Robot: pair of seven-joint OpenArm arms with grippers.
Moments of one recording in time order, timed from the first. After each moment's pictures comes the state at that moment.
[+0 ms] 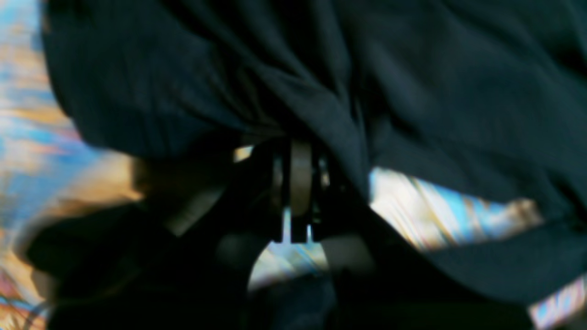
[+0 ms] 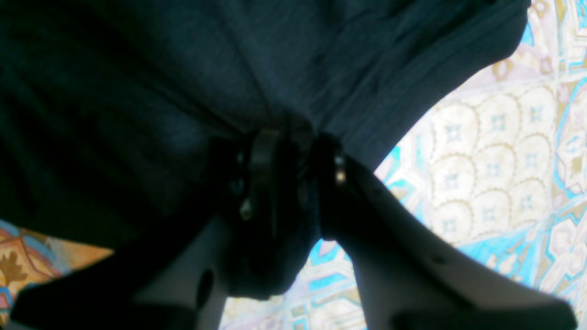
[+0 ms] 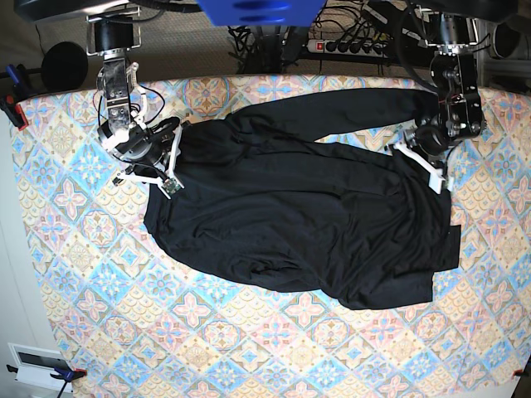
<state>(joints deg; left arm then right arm) 12.5 -19.3 -14.8 92.8 -34.3 -6.9 57.3 -6.5 14.7 -1.5 94.9 -3.5 31.2 -50.0</state>
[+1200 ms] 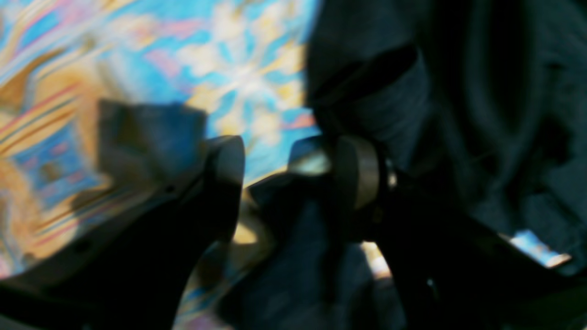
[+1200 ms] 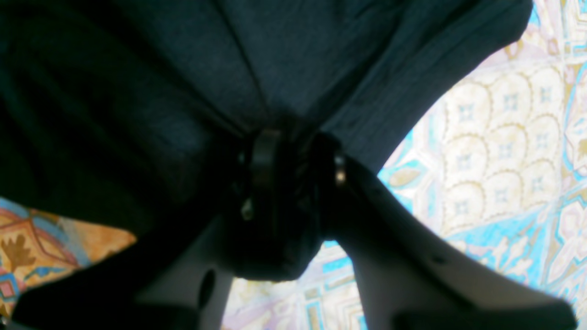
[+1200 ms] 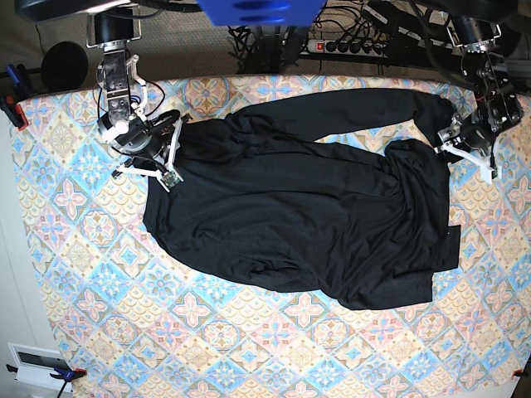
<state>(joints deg) 11.3 -23.0 -27.1 85.3 -39.8 -6.3 57.3 -9.2 14.7 -1.2 96.9 -3.6 30.7 -49.8</state>
